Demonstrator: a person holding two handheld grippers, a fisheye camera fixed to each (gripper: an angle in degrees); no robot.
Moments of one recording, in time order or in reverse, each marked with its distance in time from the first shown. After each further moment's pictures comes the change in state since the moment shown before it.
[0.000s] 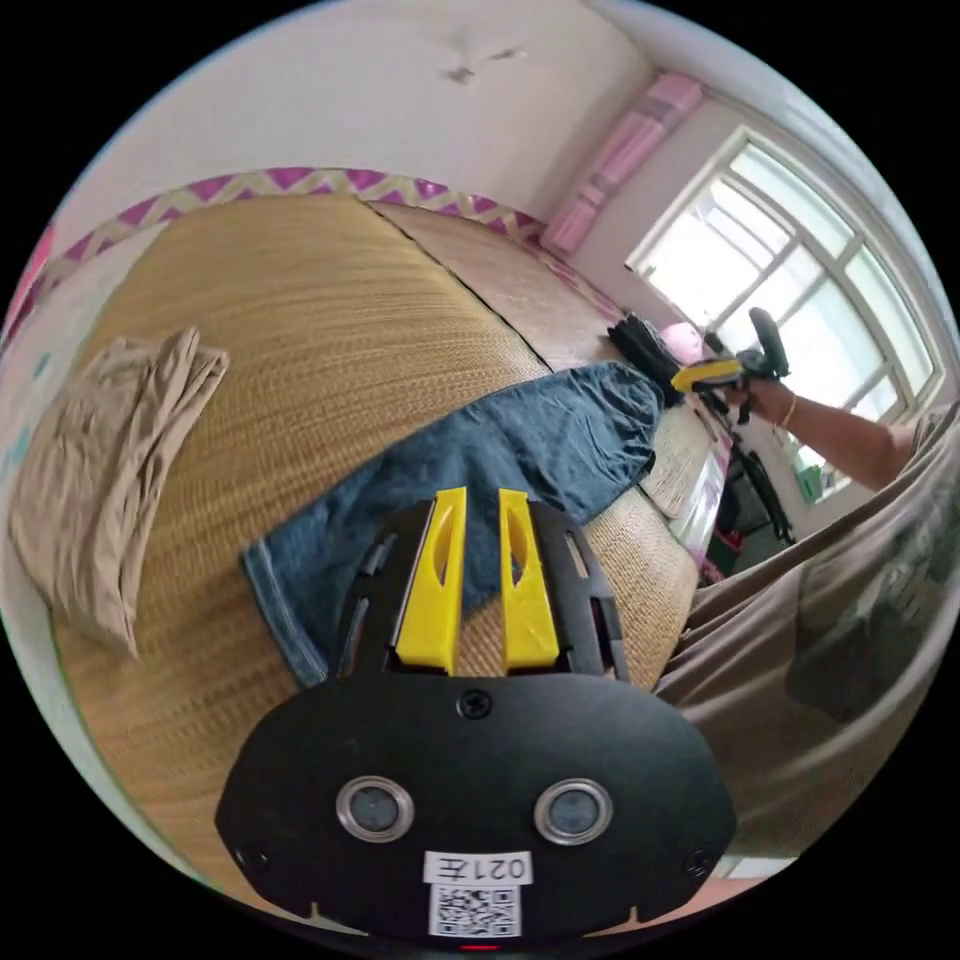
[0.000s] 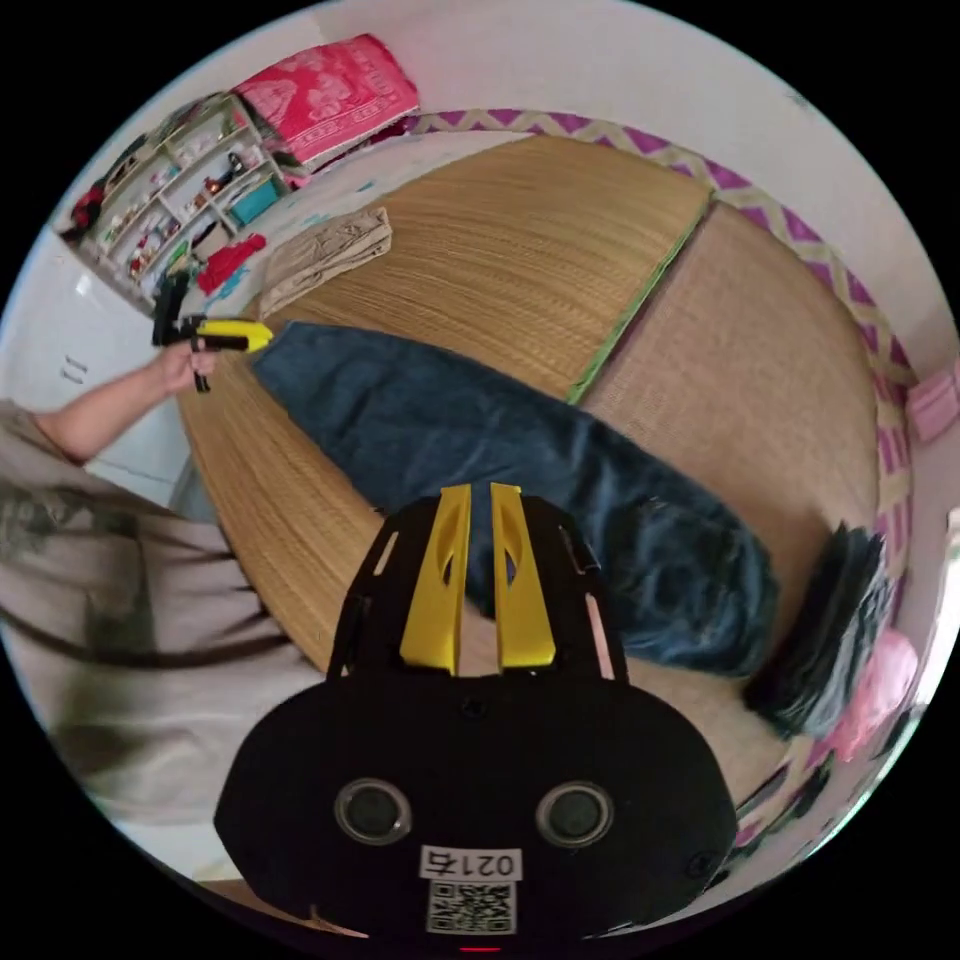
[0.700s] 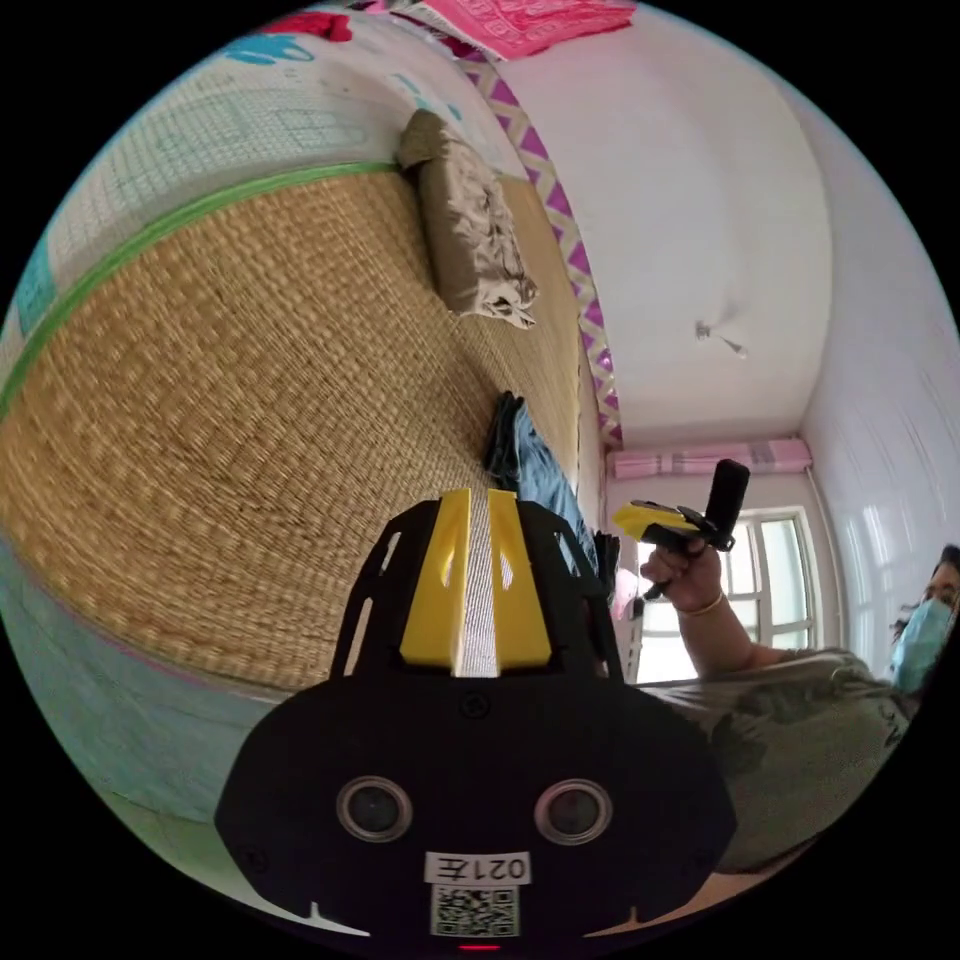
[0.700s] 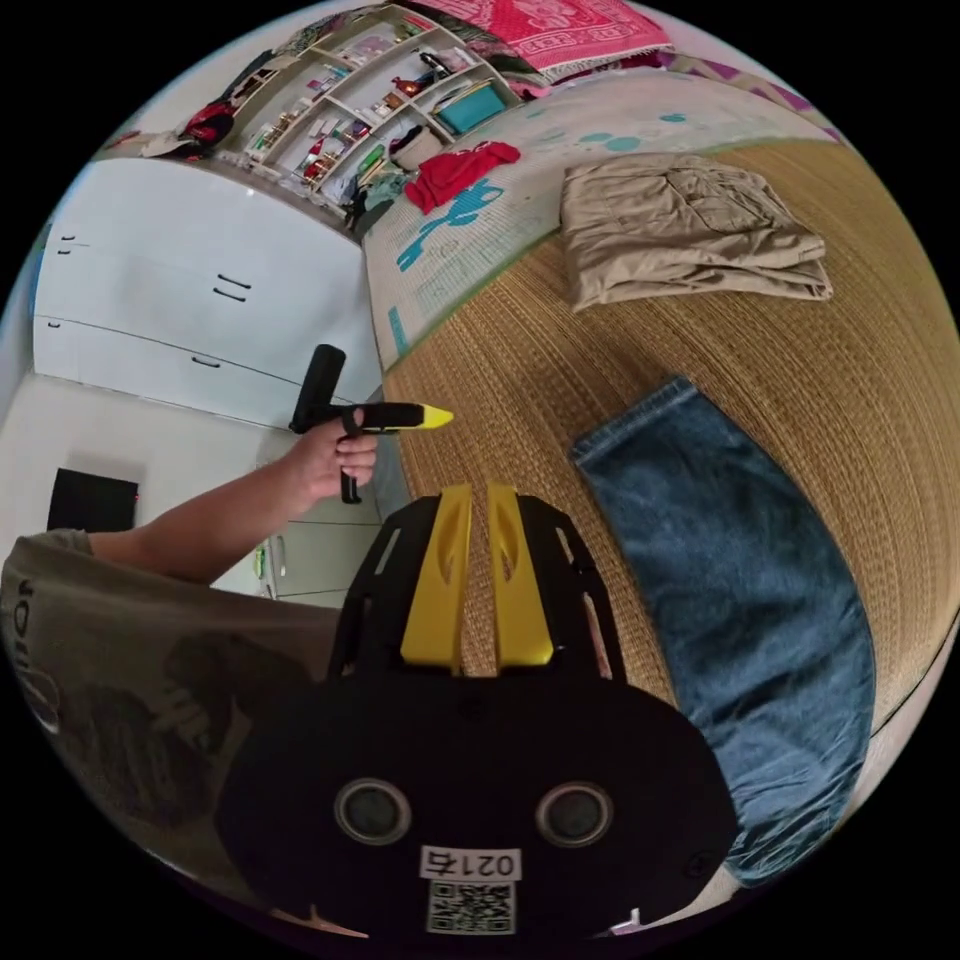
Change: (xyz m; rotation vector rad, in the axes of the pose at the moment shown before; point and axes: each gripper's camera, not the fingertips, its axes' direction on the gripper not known) left arm -0.214 0.467 -0.155 0.390 0.271 -0.909; right arm -0.253 -0.190 0.138 -0.221 -0.576 -0.283
